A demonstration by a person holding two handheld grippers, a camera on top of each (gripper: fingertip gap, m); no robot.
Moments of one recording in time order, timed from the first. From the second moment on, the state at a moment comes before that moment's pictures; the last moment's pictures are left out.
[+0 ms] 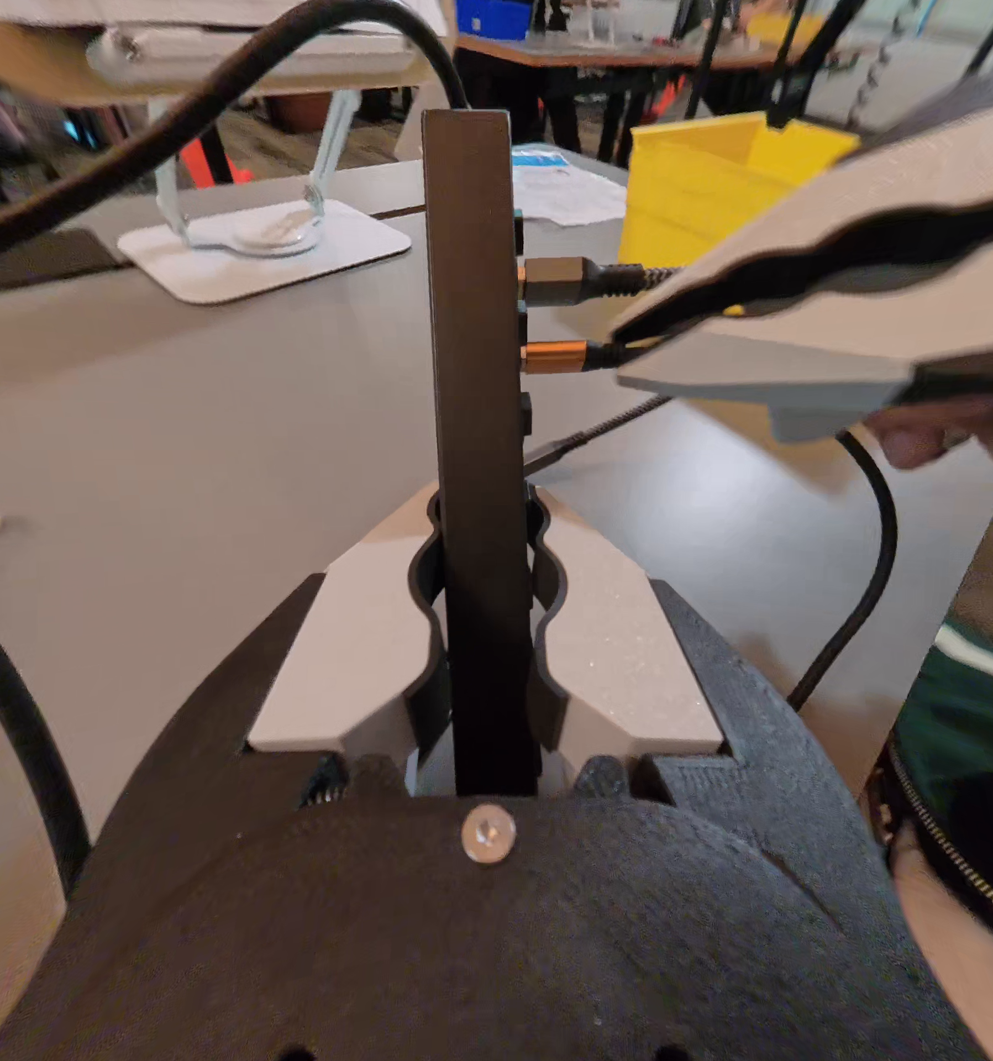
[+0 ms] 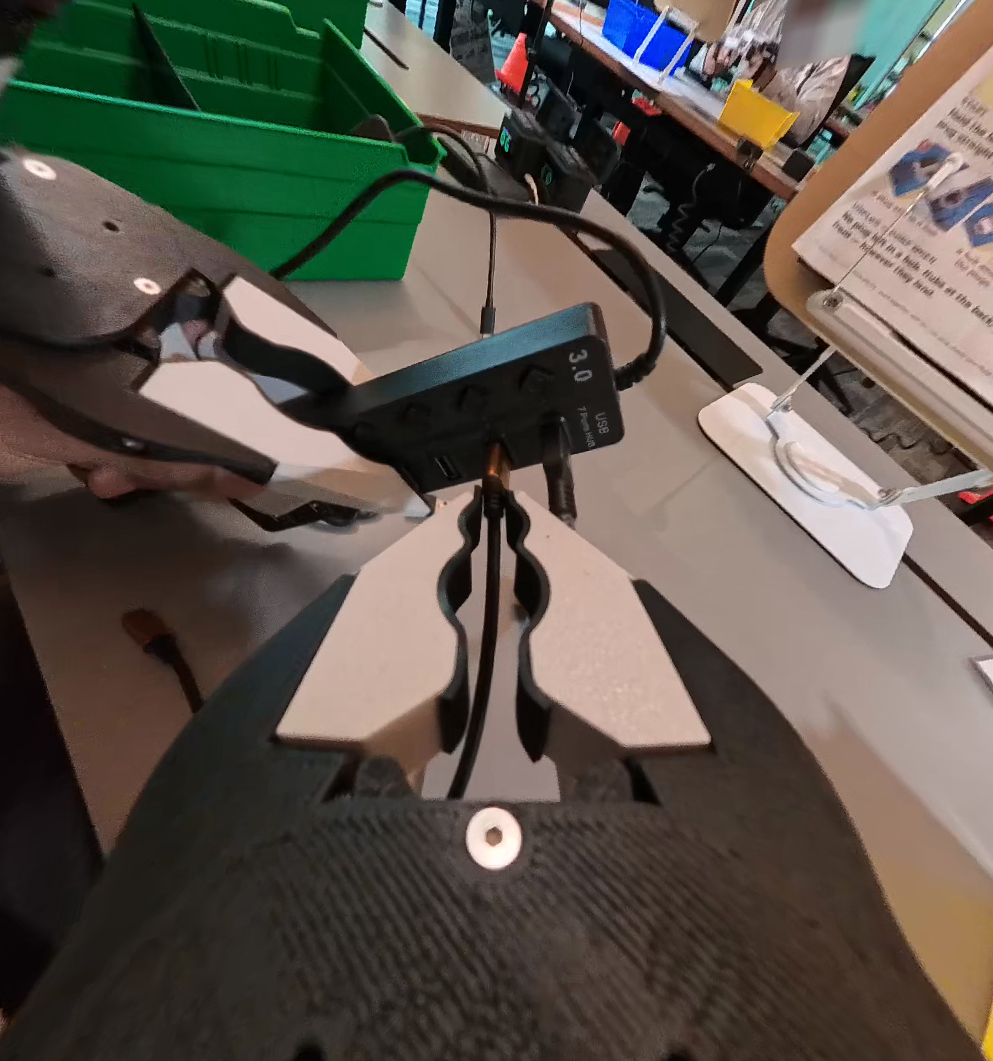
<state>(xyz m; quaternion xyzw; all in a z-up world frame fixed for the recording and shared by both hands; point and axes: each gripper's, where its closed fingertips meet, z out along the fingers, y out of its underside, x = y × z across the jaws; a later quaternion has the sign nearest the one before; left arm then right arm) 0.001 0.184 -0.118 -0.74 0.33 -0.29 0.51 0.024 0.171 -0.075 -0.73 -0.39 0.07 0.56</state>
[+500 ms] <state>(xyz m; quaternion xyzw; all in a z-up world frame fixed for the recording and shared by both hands) -0.047 0.224 -0.124 -0.77 0.13 -0.41 0.46 0.023 0.158 -0.062 -0.70 -0.37 0.16 0.59</state>
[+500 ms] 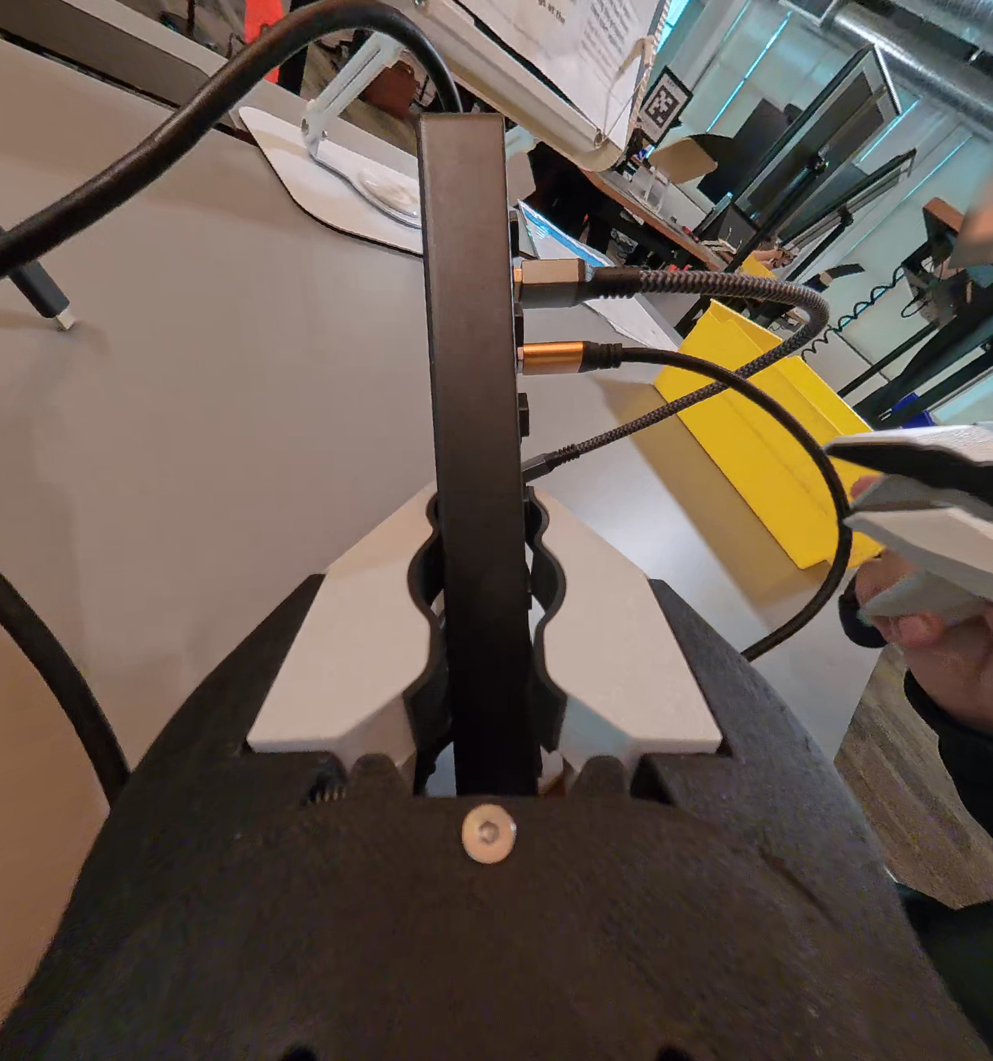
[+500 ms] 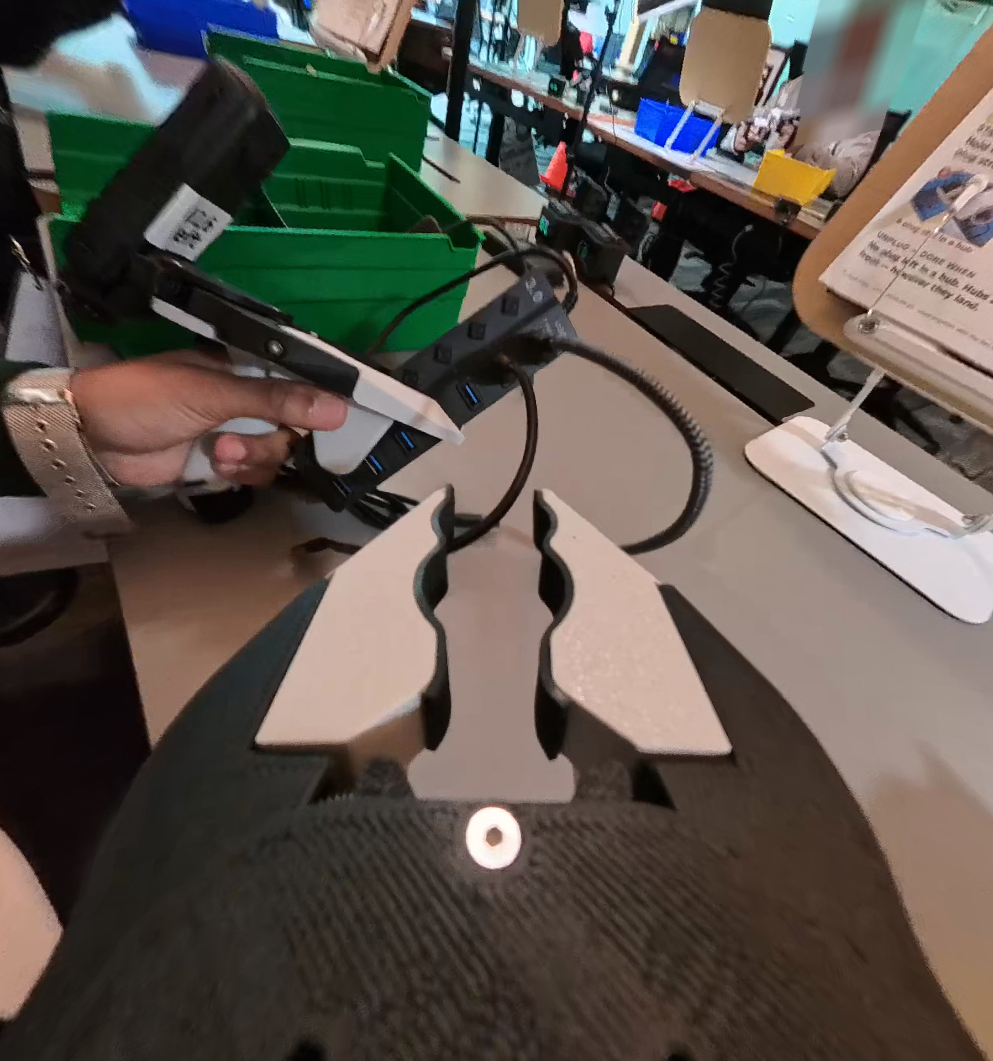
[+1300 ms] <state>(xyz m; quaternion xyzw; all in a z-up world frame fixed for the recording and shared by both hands) -0.038 0.225 -0.128 -0.78 0.14 -0.43 0.44 -0.340 0.148 -0.002 -0.43 -0.81 0.23 0.32</state>
